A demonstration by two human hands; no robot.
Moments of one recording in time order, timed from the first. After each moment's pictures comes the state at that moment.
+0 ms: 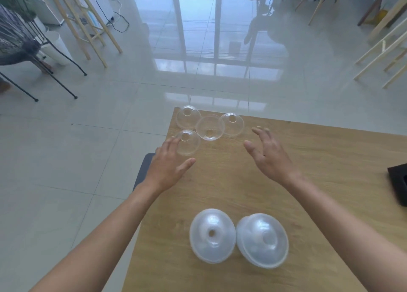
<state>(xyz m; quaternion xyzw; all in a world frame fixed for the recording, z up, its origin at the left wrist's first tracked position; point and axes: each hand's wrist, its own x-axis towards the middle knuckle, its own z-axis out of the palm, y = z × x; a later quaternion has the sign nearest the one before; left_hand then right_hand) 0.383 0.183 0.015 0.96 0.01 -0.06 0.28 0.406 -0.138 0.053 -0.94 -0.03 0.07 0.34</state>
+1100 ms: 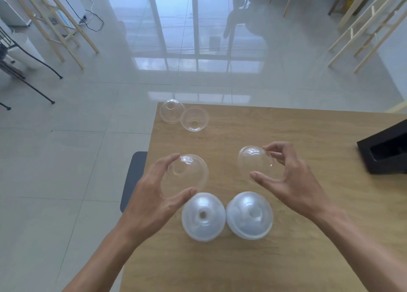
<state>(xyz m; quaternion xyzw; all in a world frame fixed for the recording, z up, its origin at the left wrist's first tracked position) 0.264 0.165 0.119 0.90 -0.06 -0.06 0.43 0.276 -0.179 0.118 -0.91 -0.01 0.04 0.41</state>
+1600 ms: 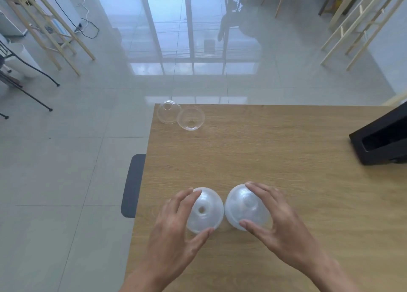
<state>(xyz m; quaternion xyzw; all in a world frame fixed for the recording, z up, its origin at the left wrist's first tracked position) 0.185 0.134 0.098 0.92 -0.14 -0.08 0.35 0.175 -0.151 0.094 -0.92 -0.09 0.03 0.38</state>
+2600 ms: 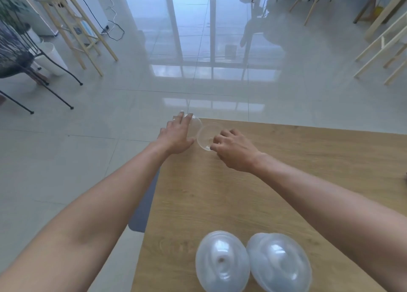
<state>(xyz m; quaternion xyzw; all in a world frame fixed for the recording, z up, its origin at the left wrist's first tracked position) 0.537 0.174 0.010 0.98 -0.06 -0.17 0.11 0.486 -0.054 0.020 -0.93 -0.36 0.02 -0.04</state>
